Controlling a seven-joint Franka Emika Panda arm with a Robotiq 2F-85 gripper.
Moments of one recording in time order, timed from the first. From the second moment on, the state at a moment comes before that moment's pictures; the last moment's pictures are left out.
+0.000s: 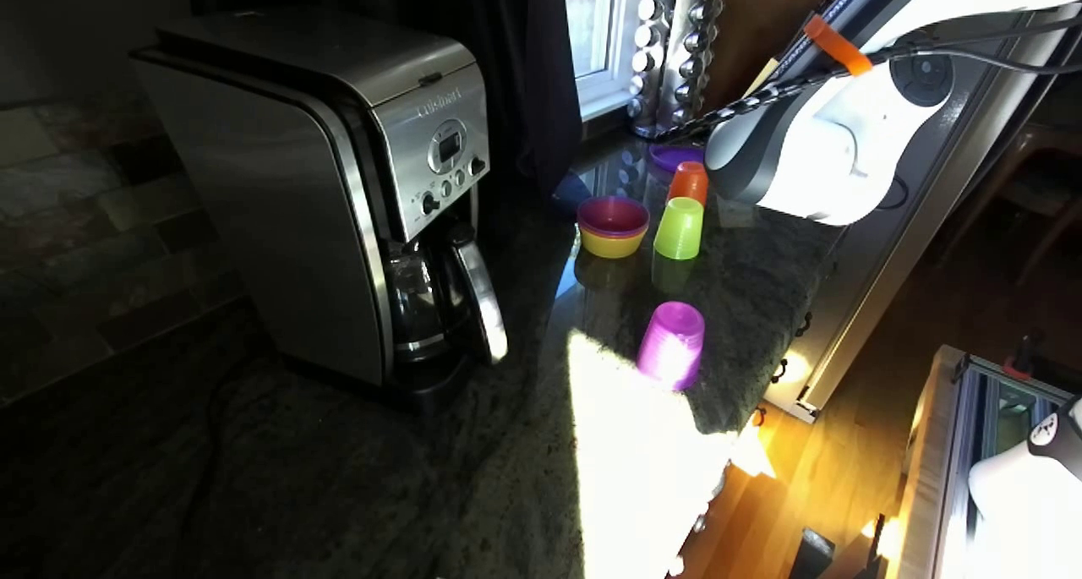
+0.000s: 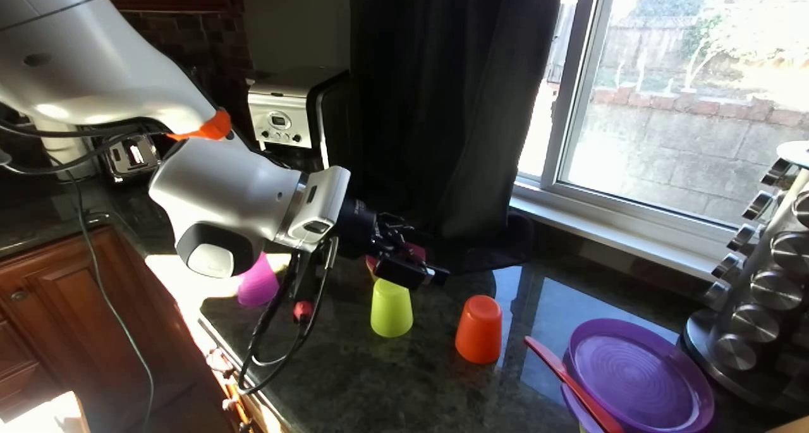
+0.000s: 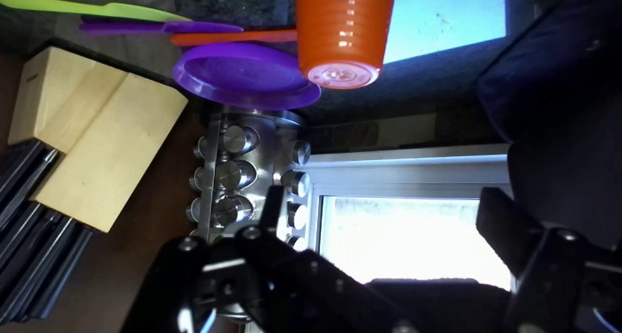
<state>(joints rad) 0.17 0.09 -0.13 -2.67 0.90 3.95 -0.40</state>
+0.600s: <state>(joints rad) 0.18 0.03 -0.12 -2.71 0.88 3.87 -0.39</state>
